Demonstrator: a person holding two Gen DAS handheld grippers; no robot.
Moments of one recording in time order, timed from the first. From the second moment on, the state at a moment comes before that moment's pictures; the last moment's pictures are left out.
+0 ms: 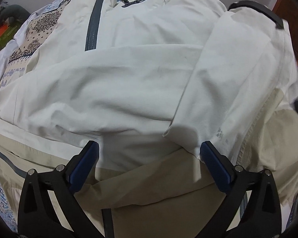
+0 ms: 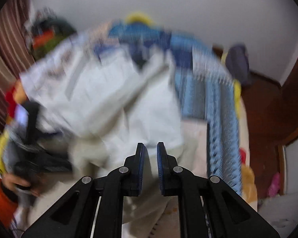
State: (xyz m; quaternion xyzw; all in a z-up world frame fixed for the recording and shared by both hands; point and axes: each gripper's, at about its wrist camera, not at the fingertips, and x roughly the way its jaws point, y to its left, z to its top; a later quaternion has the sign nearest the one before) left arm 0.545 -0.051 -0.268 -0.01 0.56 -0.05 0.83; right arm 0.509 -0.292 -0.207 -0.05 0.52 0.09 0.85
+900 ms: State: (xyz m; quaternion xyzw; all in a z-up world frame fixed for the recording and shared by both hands) left arm 0.490 -0.032 -0.210 0.02 0.52 -0.04 0.85; right arm 0.449 -0.342 -0.215 -0.06 0.48 0.06 0.87
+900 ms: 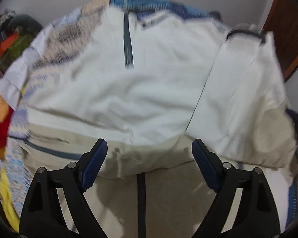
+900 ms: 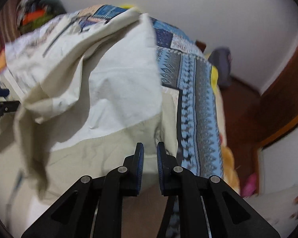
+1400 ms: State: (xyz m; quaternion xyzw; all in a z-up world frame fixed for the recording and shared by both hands) left arm 0.531 -0.159 -0.169 0.06 0.49 -0.15 0.86; right arm 0.443 -0.404 -0.187 0.00 0.49 0.03 0.87
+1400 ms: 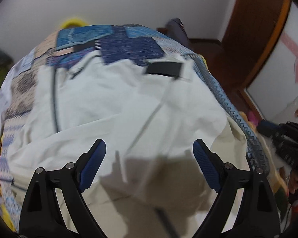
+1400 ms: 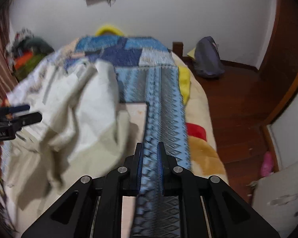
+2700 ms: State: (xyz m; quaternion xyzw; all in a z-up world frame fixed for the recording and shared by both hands) left arm 0.488 0.080 -0.177 0.05 0.46 0.02 0.88; right arm 0.510 -0.281 -0.161 -0.01 0.48 0.10 0.87
